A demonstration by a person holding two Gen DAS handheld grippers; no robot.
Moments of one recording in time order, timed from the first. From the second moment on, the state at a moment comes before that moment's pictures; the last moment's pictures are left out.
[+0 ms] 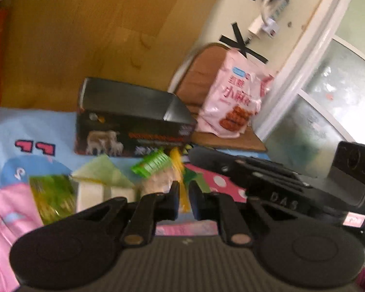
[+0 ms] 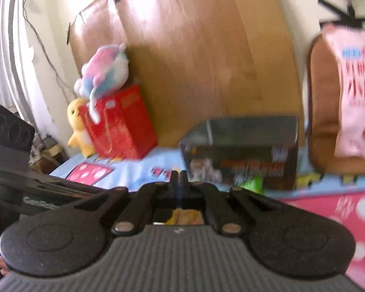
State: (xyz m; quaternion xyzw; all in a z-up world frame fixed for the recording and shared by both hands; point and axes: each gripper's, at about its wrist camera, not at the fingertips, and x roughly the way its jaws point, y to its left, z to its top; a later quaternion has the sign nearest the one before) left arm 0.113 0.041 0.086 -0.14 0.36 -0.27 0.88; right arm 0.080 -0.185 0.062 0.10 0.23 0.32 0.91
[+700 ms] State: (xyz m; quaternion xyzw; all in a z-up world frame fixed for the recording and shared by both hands) left arm 0.140 0.032 0.031 -0.14 0.42 -0.24 0.86; right arm 0.073 -0.193 -0.001 0.13 0.31 0.30 0.89
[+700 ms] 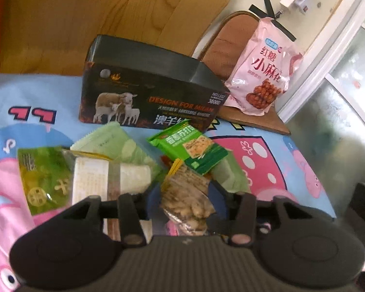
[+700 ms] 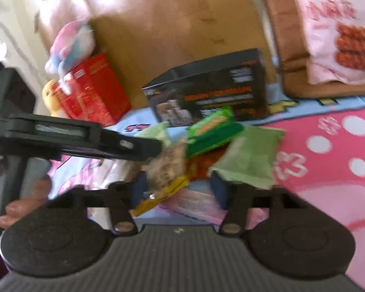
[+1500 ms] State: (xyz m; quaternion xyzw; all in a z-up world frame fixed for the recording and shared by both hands) left arm 0.159 0.071 0.069 -0.33 0.33 -0.36 0.81; right arm 0.153 -0.245 0.044 0.40 0.27 0.42 0.77
